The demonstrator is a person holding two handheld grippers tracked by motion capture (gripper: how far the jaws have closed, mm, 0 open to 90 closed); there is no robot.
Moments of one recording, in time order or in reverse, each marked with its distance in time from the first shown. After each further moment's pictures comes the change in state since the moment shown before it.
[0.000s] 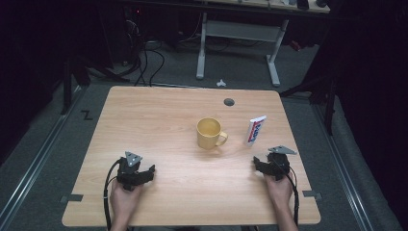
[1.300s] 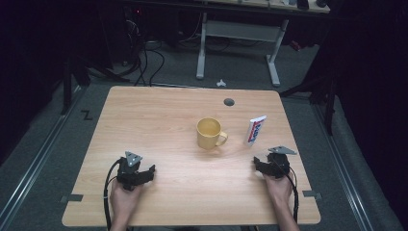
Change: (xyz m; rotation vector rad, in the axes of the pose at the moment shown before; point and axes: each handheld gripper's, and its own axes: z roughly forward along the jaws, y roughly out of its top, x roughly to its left) left arm 0.000 0.000 0.000 0.003 -0.002 0.002; right arm 0.000 0.000 -0.001 0.004 -0.002 0.004
